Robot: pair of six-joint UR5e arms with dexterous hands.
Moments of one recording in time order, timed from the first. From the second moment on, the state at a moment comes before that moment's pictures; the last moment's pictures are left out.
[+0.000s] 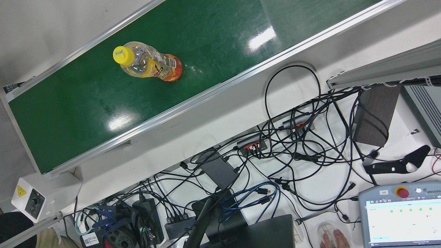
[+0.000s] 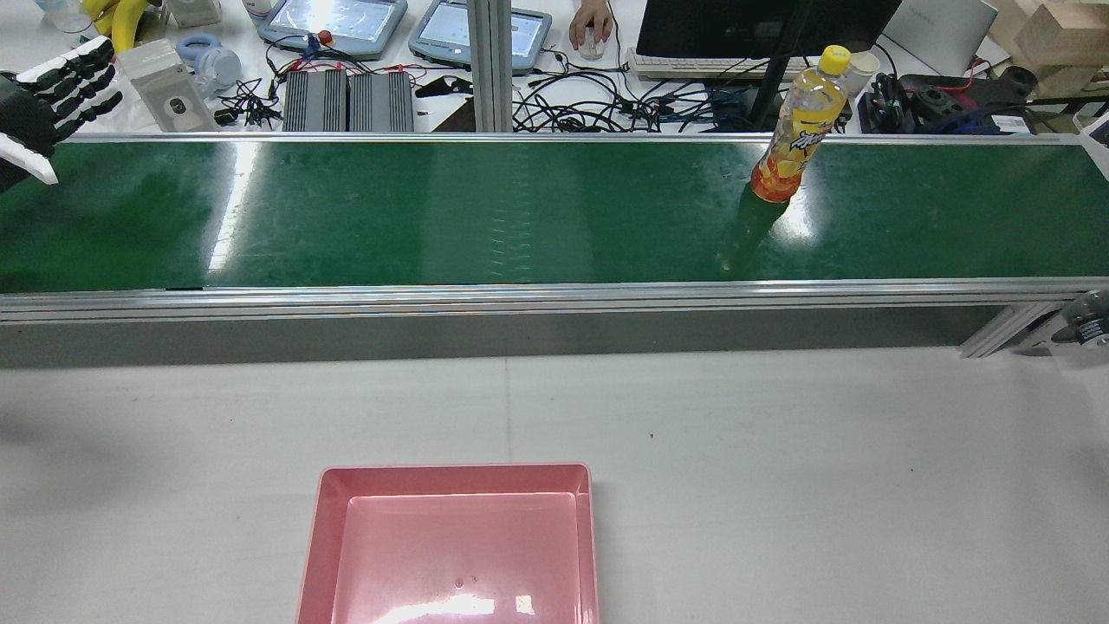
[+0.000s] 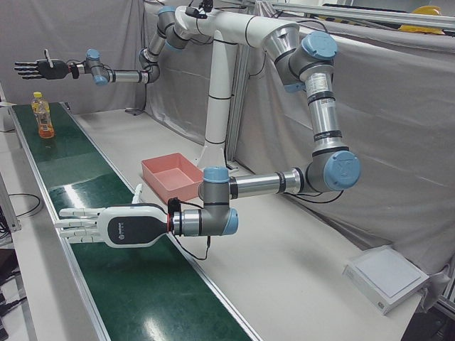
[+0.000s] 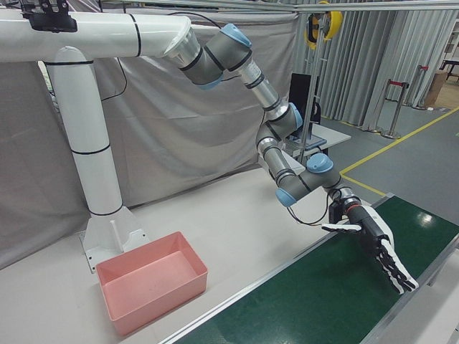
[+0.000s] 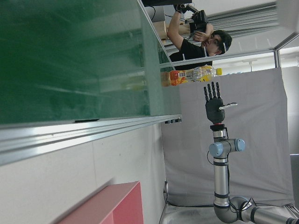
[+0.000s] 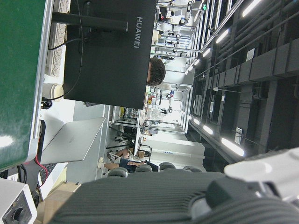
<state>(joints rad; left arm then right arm) -1.18 -1.84 -1.55 -0.11 1.58 0.30 1.60 -1.57 1.64 -3.27 -1.58 -0.10</state>
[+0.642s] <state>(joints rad) -1.19 -1.84 -1.54 -0.15 1.58 0.30 1.60 -1.57 1.64 -3.27 -1.58 -0.10</state>
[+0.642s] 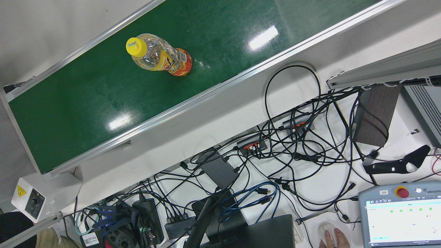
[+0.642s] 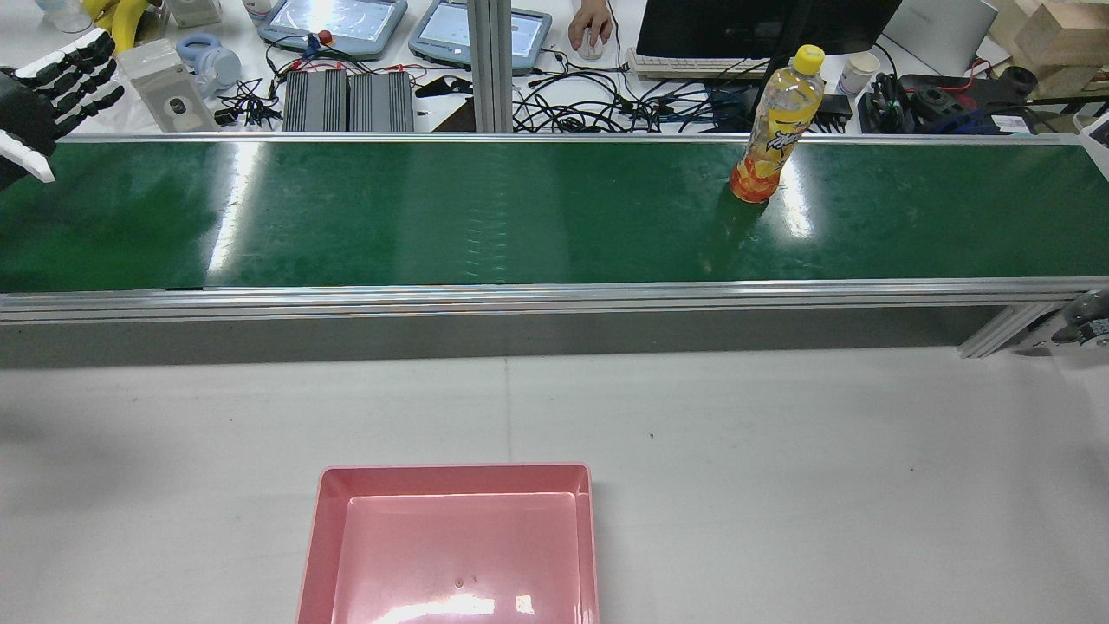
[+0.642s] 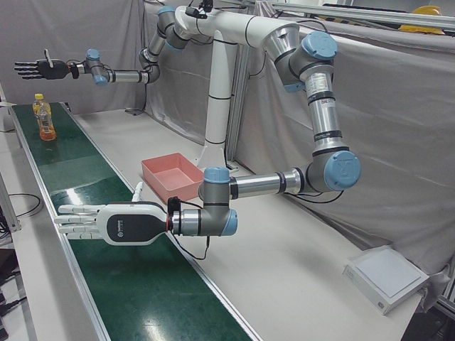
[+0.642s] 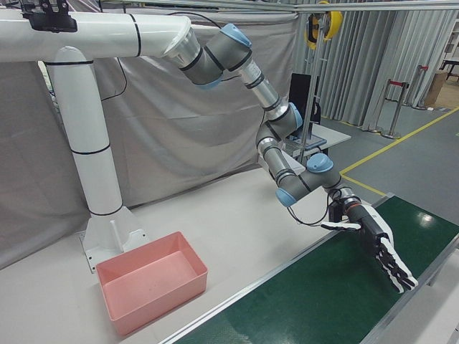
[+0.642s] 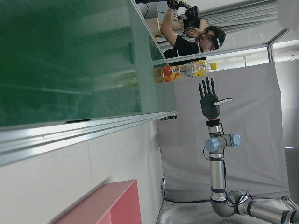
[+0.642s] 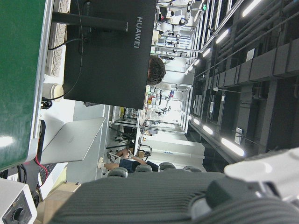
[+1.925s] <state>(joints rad) -1.17 -1.84 -1.55 -0.13 1.54 0.28 1.60 -1.57 1.64 -3.27 -1.58 -0.10</state>
